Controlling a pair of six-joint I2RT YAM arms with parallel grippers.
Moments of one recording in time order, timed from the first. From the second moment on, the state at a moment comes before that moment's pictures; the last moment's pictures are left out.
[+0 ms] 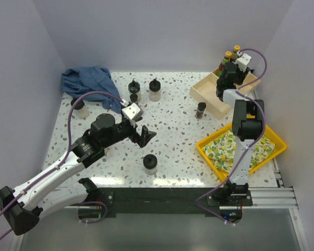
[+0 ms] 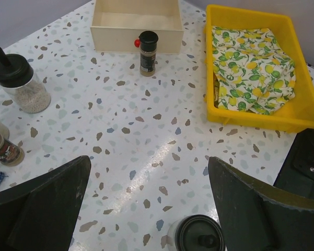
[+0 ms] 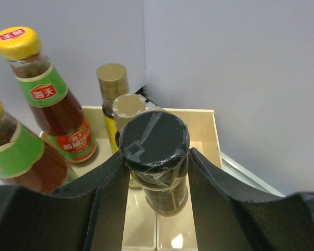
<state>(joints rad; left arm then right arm) -0.76 0.90 0.82 -0.14 0.15 -0.05 0.01 2.20 1.58 0.58 0.87 0.04</state>
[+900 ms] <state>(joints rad) -0.76 0.91 0.82 -0.14 0.15 -0.05 -0.14 2.49 1.81 0.68 0.81 0.14</state>
